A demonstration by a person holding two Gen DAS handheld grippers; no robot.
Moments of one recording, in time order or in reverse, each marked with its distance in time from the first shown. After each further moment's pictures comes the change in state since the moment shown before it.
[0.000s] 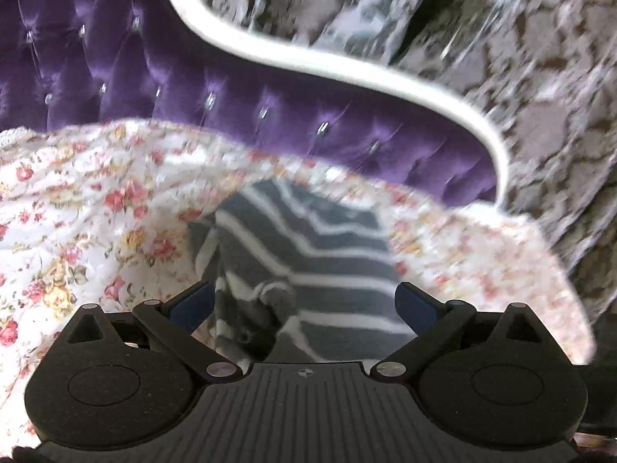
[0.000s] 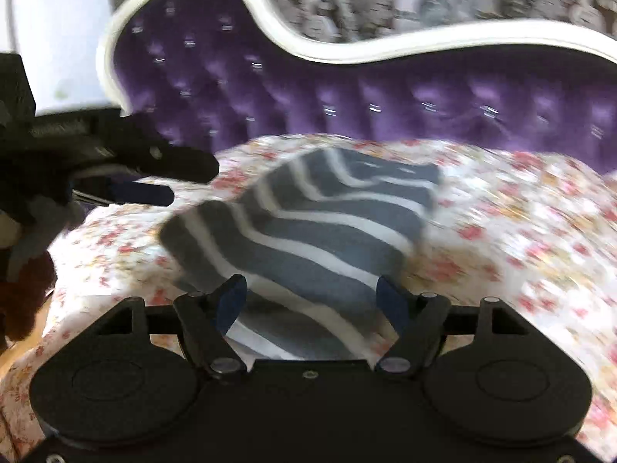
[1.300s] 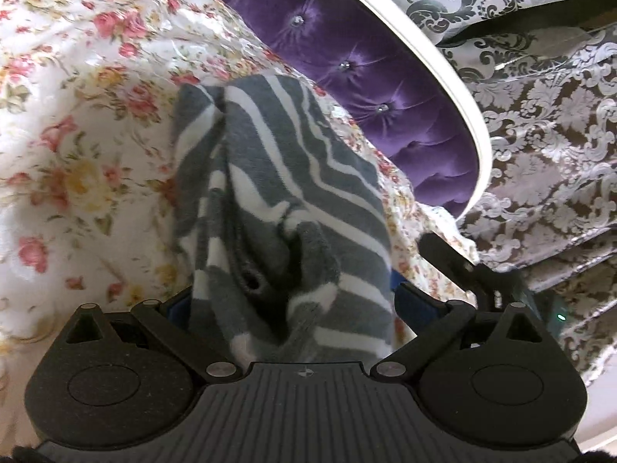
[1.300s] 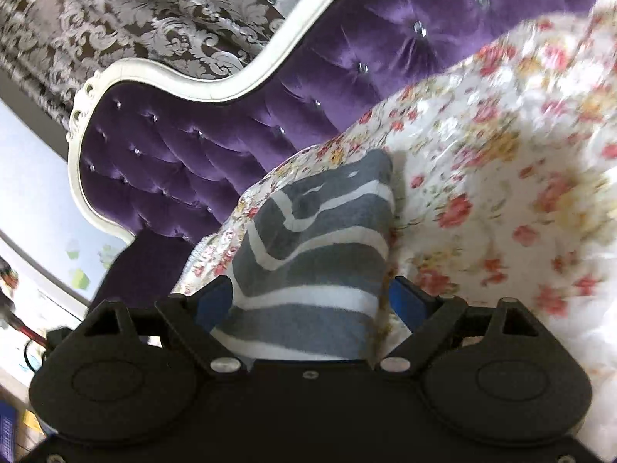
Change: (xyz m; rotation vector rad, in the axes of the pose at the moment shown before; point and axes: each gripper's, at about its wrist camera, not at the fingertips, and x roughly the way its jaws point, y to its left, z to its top) left arm 0.052 0.054 -0.029 -0.411 0.161 -0.306; right arm 0.065 -0.095 0.023 0.586 0.008 0.316
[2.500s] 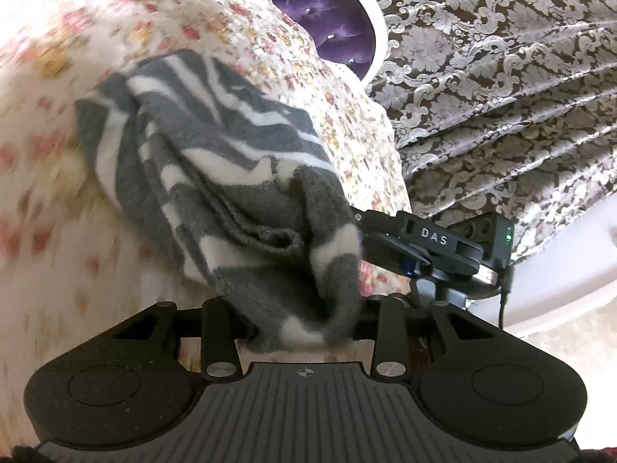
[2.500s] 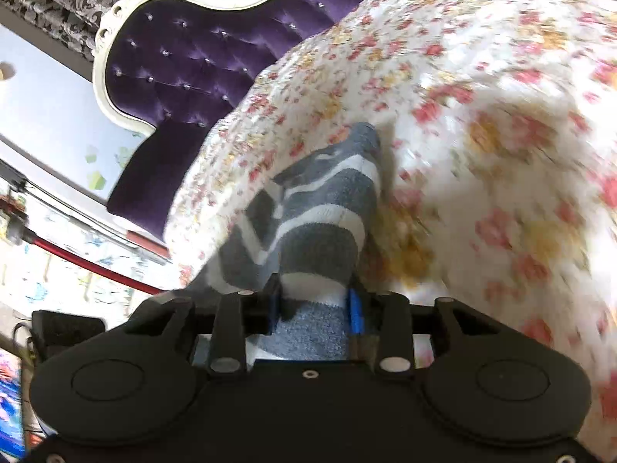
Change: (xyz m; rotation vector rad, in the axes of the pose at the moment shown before) left arm -0.167 -0.070 -0.224 0.053 0.183 -0.190; right arm -0.165 0.057 -0.187 -0.052 0.151 -0.159
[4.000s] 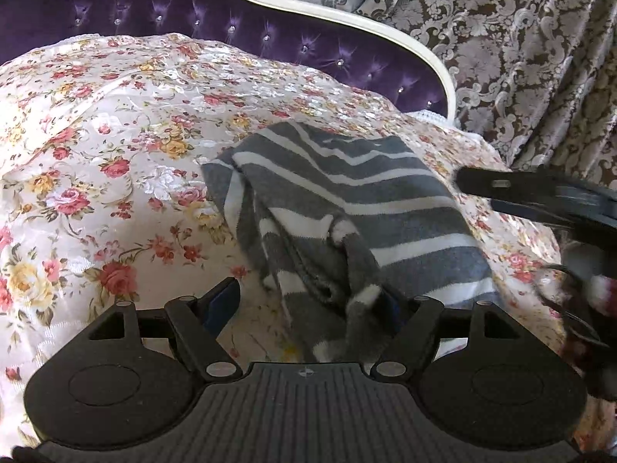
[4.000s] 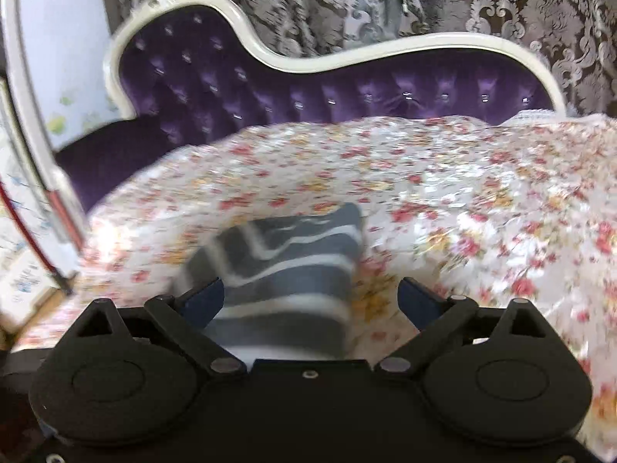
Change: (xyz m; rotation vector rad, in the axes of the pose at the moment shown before) left arm -0.010 -0.007 -0.066 0.317 -0.313 0.502; right arm -0.011 0.066 -0.038 -0.414 -0.281 -0.383
